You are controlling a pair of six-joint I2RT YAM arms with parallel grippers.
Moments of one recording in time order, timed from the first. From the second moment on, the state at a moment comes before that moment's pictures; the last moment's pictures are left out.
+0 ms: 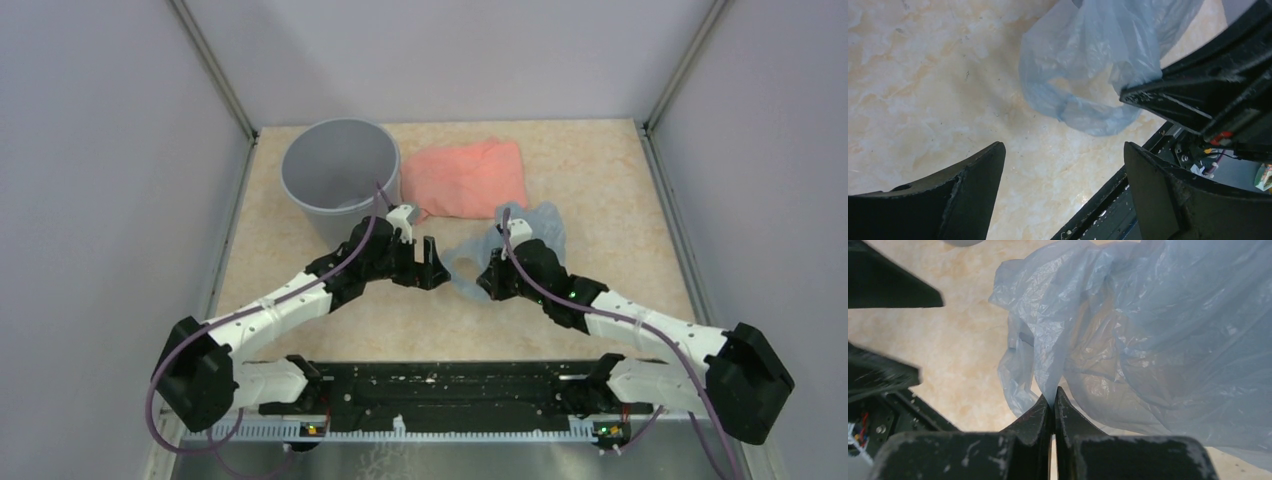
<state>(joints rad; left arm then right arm) -0.70 1.18 0.75 -0.13 0.24 -0.50 0.79 1.09 0.58 -0.06 0.06 0.49</state>
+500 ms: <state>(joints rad) -0.71 1.28 0.68 0.04 0.23 -0.70 0.88 0.94 0.50 0.01 0.04 0.55</state>
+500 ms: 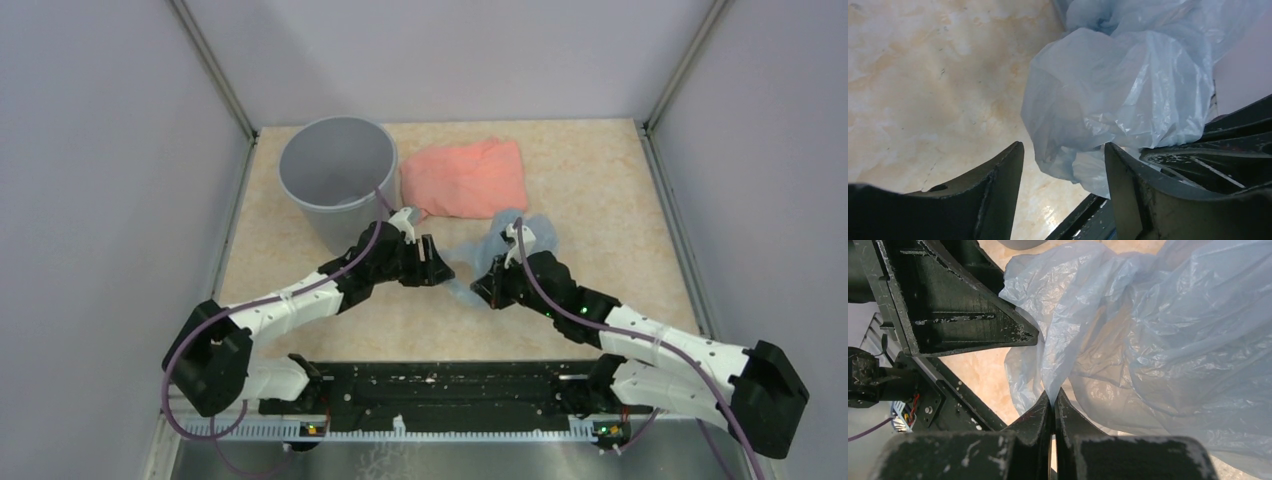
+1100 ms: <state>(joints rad) -0.74 0.96 0.93 -0.01 0.26 -0.68 0.91 1.07 0.82 -0.08 -0.04 0.49</state>
